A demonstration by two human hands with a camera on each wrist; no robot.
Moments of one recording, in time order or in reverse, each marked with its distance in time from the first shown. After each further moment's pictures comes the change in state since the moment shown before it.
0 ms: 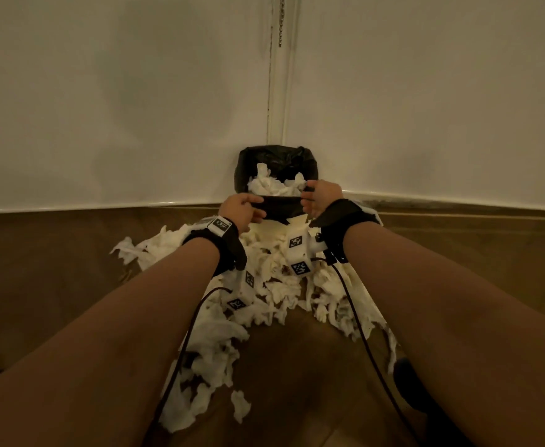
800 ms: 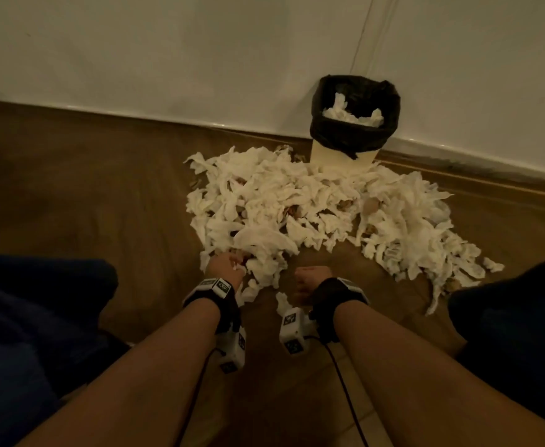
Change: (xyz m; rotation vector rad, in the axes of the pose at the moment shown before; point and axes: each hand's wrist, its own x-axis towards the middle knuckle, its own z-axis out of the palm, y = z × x) left_hand -0.176 -0.255 -0.057 0.535 0.233 -0.366; right_hand -0.123 0.289 0.028 -0.455 -0.235 0.382
